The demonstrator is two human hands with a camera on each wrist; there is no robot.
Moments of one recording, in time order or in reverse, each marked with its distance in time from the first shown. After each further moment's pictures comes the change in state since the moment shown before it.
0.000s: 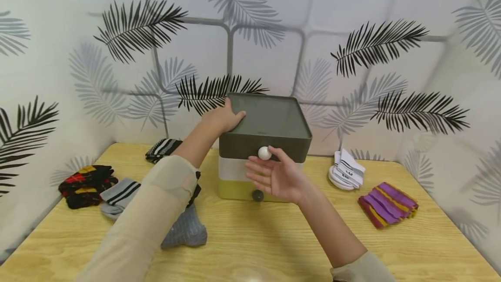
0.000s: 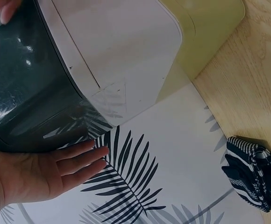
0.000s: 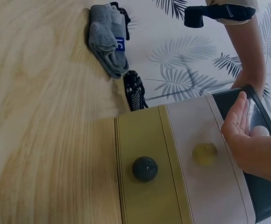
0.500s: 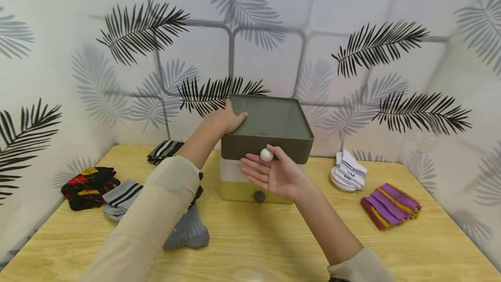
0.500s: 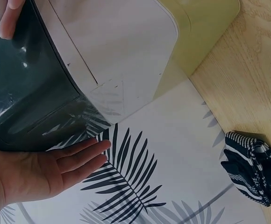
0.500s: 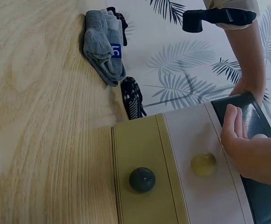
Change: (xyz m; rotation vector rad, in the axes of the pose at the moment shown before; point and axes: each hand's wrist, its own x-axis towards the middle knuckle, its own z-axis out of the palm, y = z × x) left_hand -0.001 0.002 0.000 -0.012 0.006 -0.025; right_hand 0.010 -0.003 0.007 0.174 0.016 -0.002
